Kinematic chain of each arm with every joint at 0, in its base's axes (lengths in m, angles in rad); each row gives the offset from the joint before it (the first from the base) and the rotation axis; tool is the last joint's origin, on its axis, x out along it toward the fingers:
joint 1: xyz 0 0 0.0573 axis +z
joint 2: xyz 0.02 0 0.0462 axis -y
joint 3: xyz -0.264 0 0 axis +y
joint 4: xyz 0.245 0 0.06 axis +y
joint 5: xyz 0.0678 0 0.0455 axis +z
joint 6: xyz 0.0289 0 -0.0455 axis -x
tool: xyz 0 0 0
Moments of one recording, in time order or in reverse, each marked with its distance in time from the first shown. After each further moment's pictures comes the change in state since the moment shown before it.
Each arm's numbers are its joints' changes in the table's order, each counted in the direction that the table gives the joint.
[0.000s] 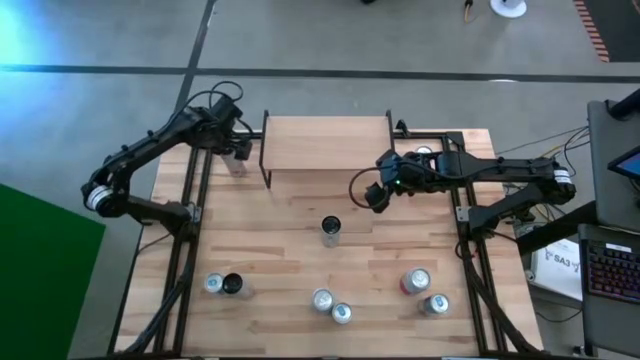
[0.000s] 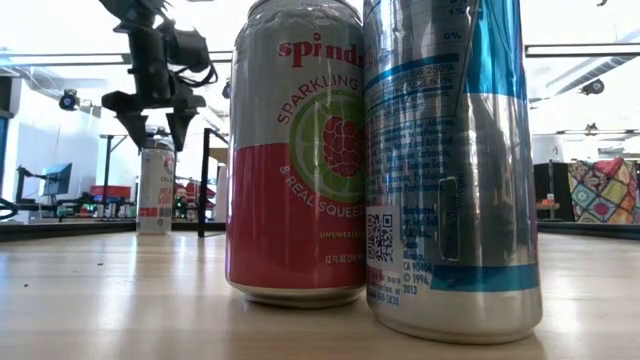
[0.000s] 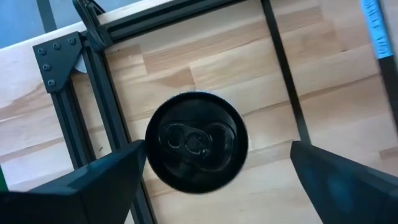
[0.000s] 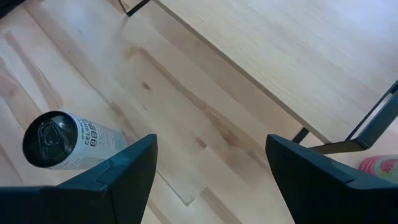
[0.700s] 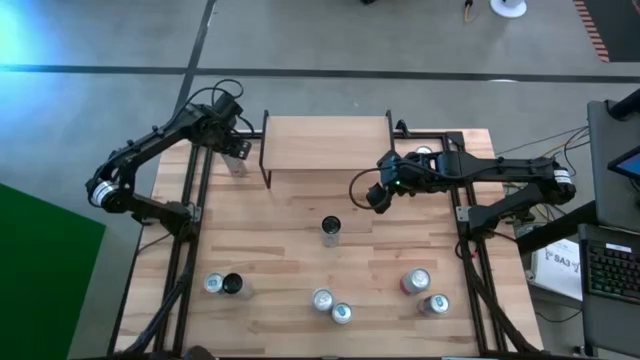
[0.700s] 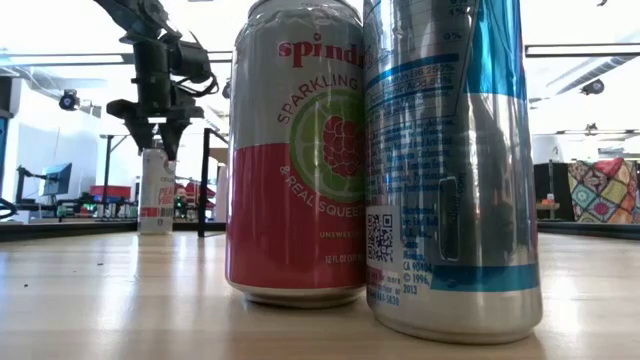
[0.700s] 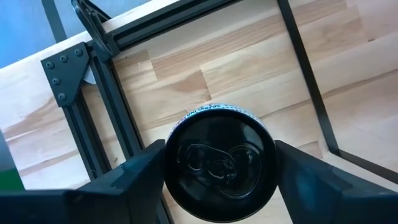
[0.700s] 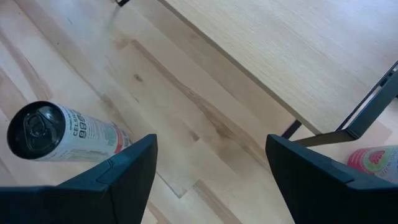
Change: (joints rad) left arm 0.051 -0.050 -0.001 -0.018 0.007 -0.117; right arm 0.000 0.000 0.000 0.033 -0.003 0.000
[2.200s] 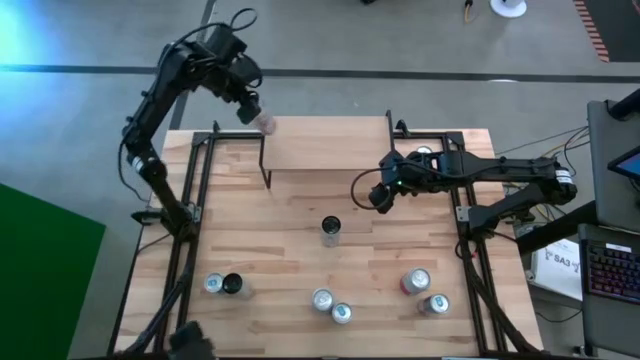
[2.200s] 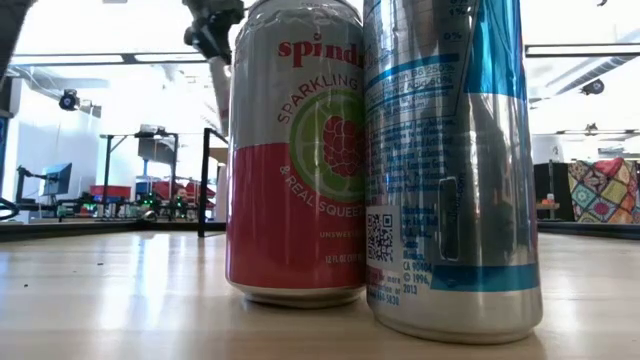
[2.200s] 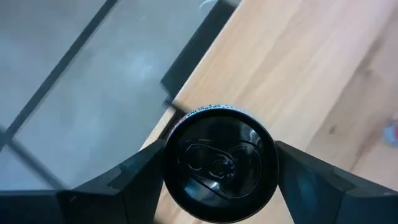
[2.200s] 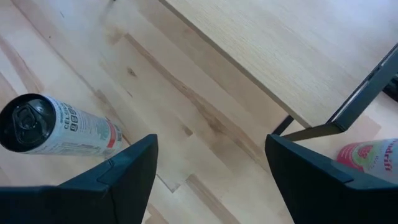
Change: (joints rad) left arm -0.106 -0.381 -1.141 0.483 -0.224 -0.517; right arm 0.000 0.013 0.000 0.032 -0.005 0.005
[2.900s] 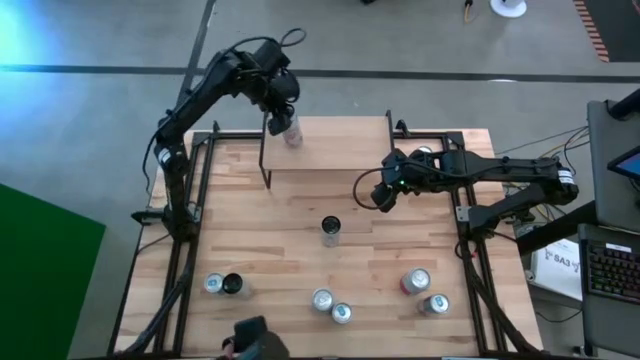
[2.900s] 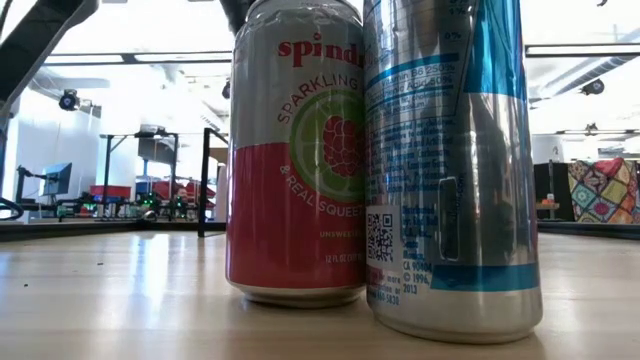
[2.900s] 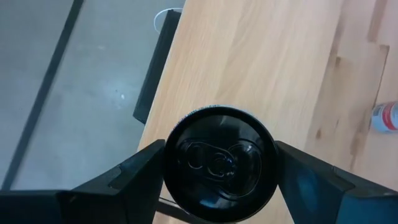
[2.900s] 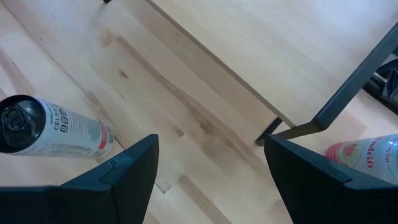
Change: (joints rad) left arm -0.131 -0.204 -0.054 -0.078 -0.025 -0.144; right arm 0.000 0.014 0.002 0.023 -0.029 0.003
